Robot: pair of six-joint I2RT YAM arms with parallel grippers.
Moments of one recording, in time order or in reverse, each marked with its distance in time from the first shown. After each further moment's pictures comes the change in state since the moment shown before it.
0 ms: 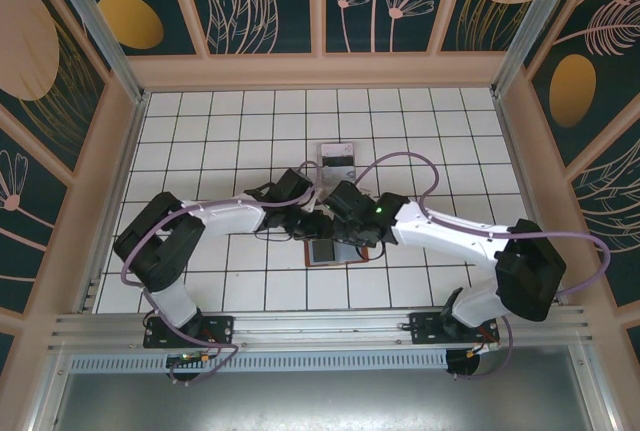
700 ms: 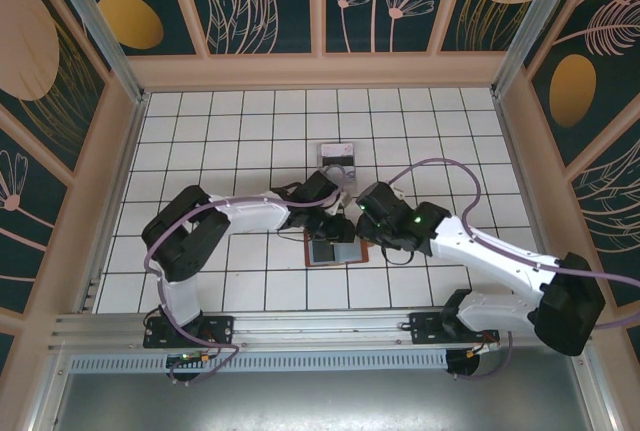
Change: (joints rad) left arm -0.110 0.151 0.166 -0.030 -0.009 -0.039; right arm -0.107 -0.269 -0.164 0.000 0.037 0.006
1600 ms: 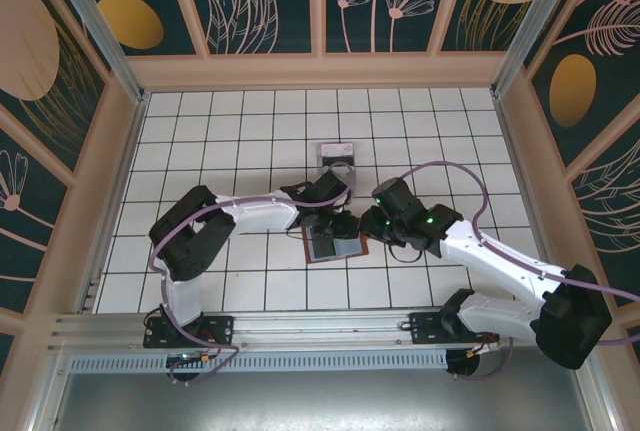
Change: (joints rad) left arm -0.034 0.001 0.070 -0.068 -0.214 -0.022; right arm -0.110 -0.047 -0.078 0.125 -0.169 -0.121
